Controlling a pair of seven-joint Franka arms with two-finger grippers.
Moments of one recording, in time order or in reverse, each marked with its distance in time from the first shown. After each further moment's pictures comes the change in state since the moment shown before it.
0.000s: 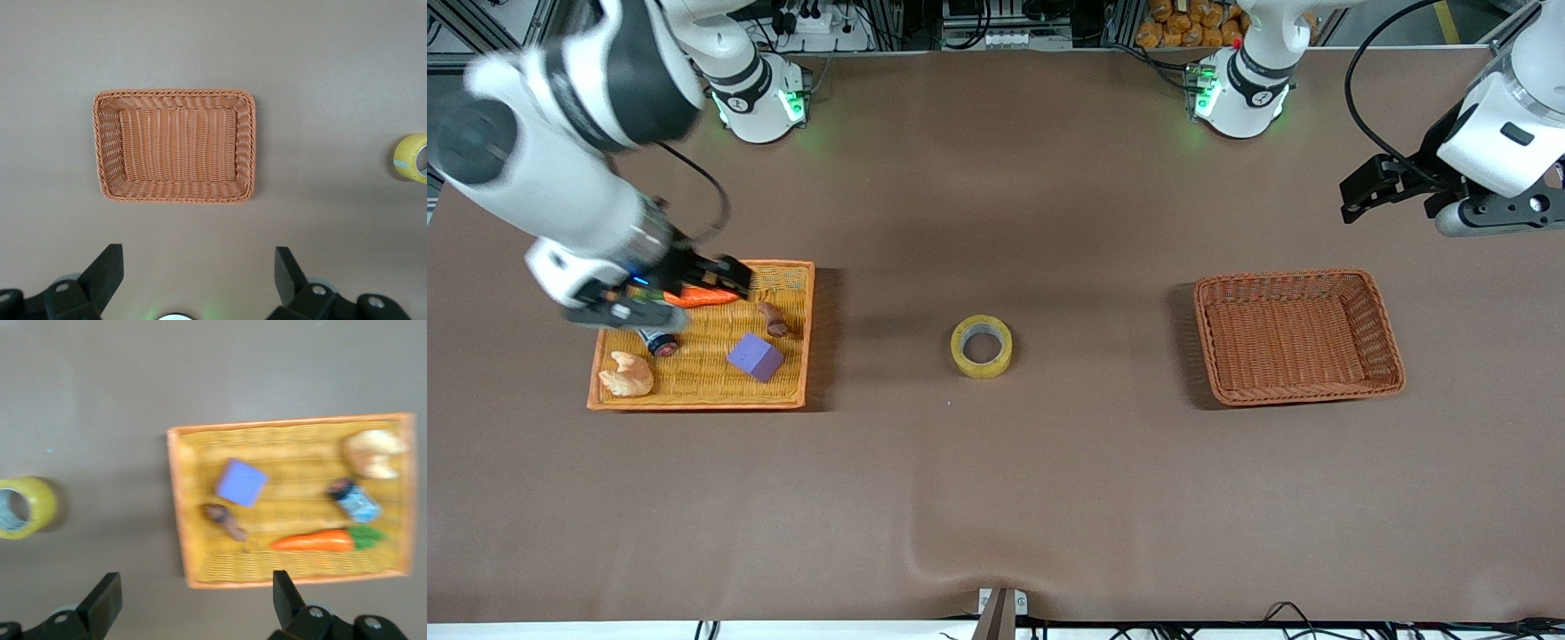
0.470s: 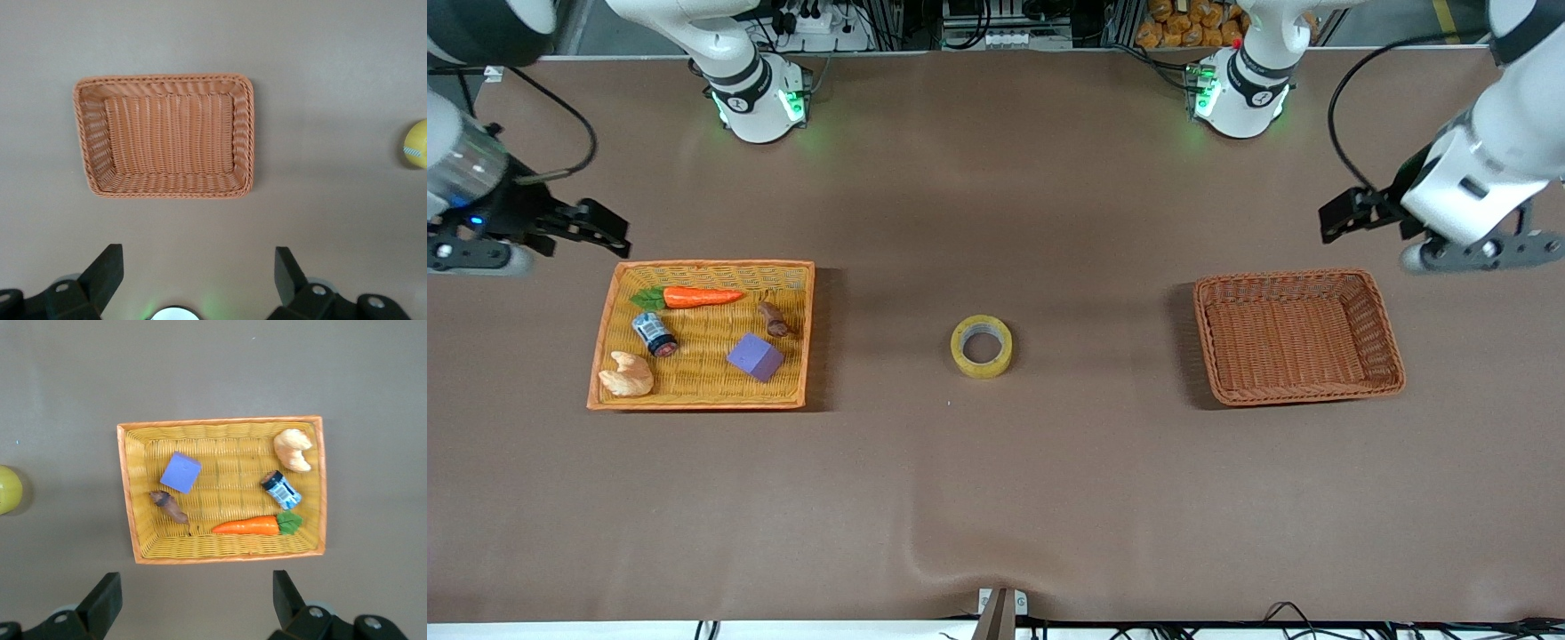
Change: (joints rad) left arm -0.013 0.099 -0.014 -0.006 0.000 0.004 0.001; right arm -0.151 -0.074 -0.001 0.082 -0.014 -0.152 -0.164
